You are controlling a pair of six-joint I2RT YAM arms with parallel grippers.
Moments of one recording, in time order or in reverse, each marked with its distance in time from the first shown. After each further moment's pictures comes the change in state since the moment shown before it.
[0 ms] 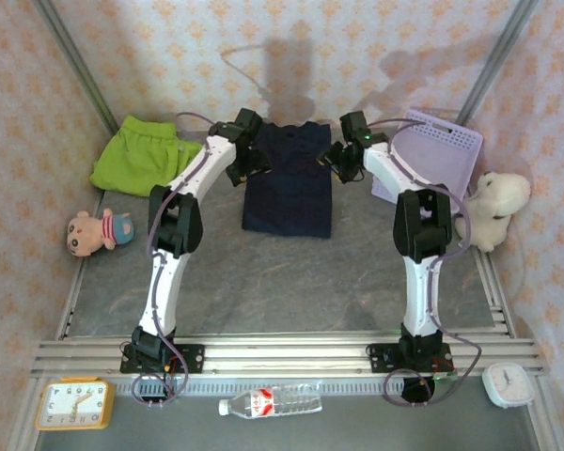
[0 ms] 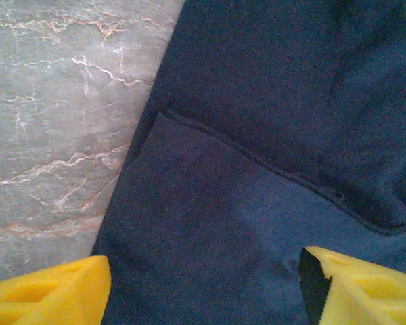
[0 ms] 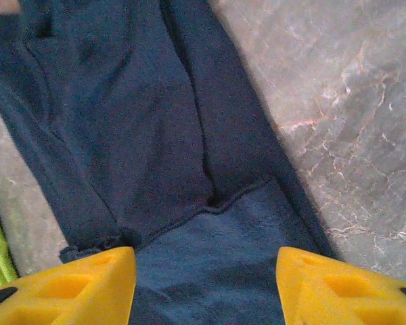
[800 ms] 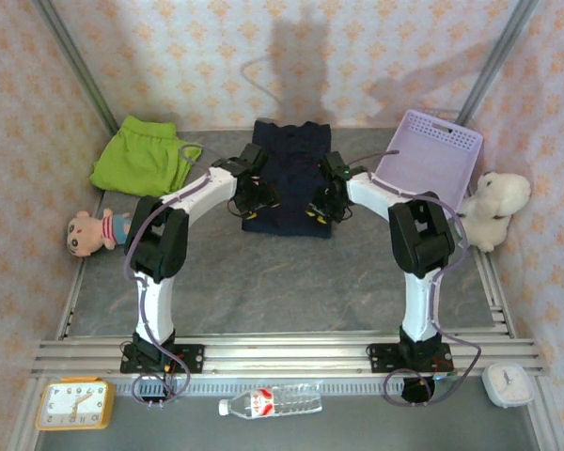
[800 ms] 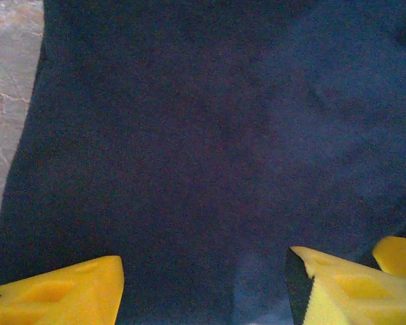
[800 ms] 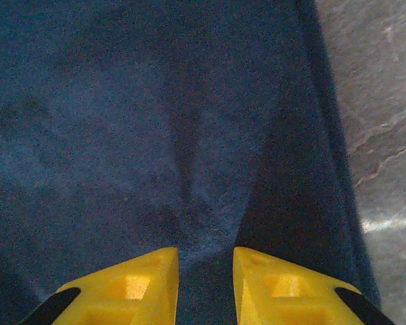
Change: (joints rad) left arm -0.103 -0.320 -0.661 0.341 0.082 -0.072; right arm 0.143 -0.131 -0.417 0.052 -0.035 -0.014
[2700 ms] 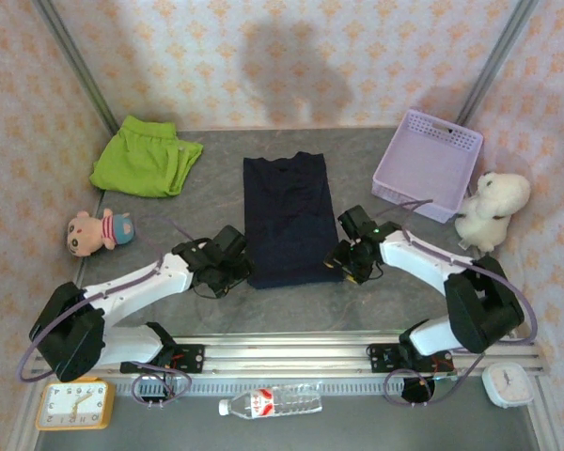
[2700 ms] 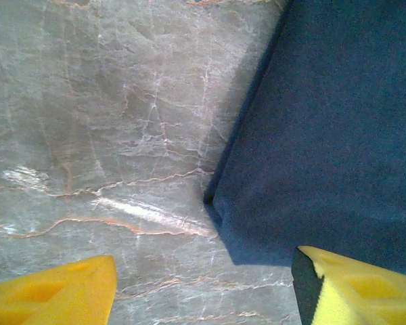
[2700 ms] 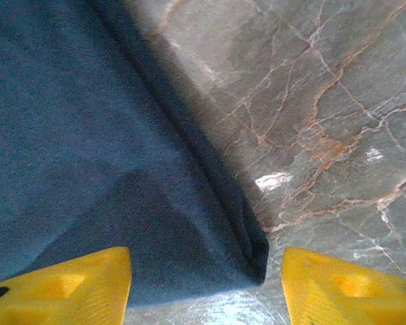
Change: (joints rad) left arm -0.272 -0.777 -0.867 0.105 -0.138 -0.457; right arm 0.102 -0.599 -0.674 0.001 0.053 0.151
